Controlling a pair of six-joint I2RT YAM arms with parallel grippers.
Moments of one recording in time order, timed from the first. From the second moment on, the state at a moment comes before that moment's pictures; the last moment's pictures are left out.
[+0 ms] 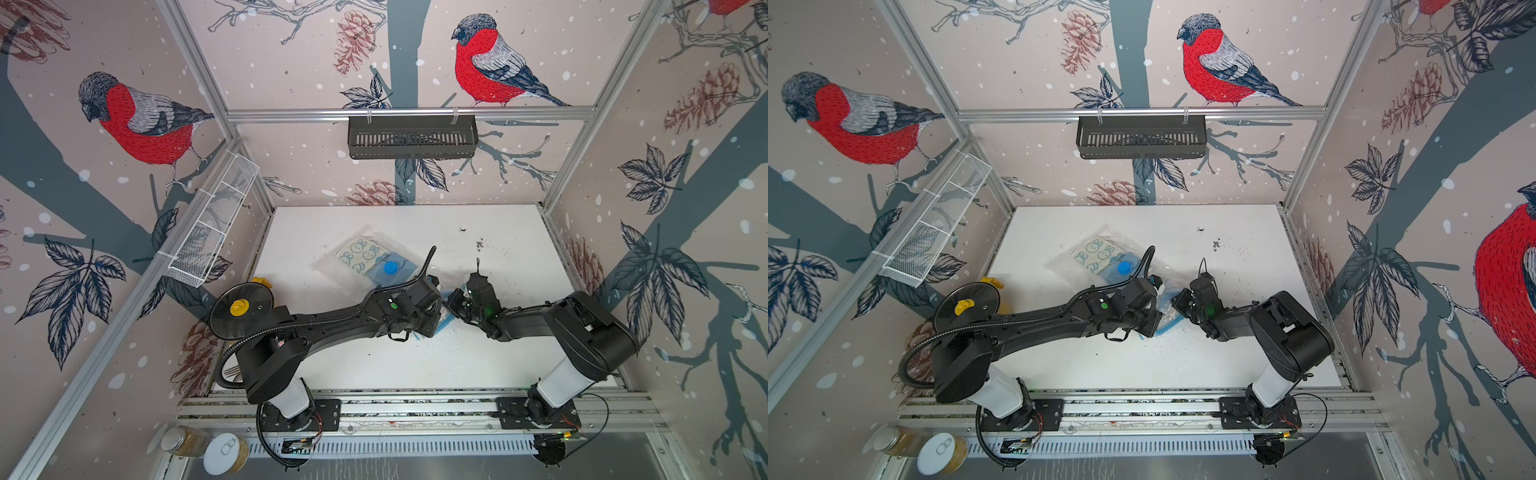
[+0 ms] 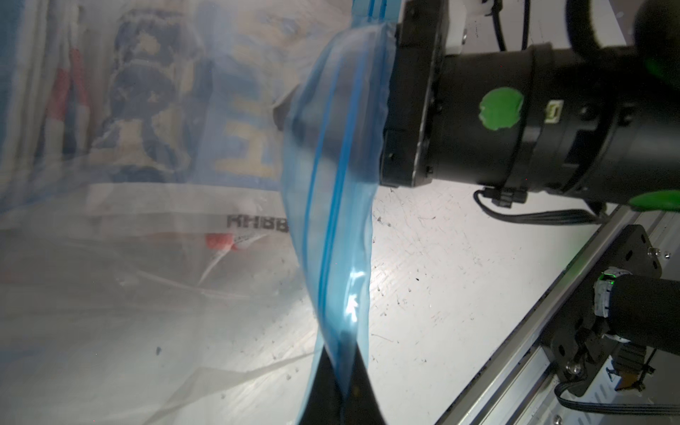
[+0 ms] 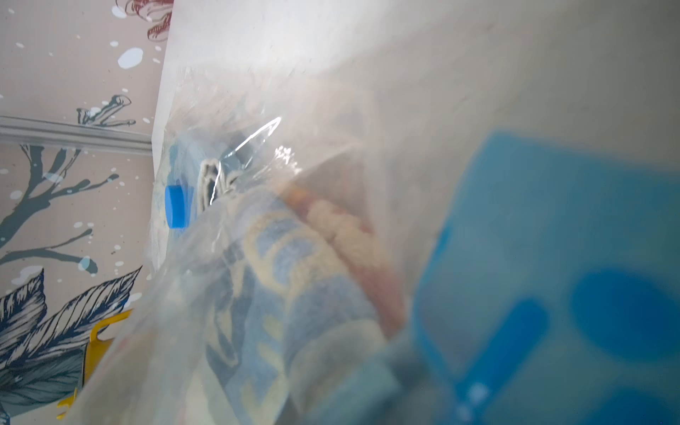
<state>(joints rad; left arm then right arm) -1.02 1.59 1.04 -0.40 0.05 -0.52 0.53 1.63 0.45 0.54 -0.18 1.10</state>
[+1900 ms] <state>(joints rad) -1.04 1.57 0.96 -0.39 0.01 -0.50 0.33 1.44 0.42 0.40 -0.36 1.02</state>
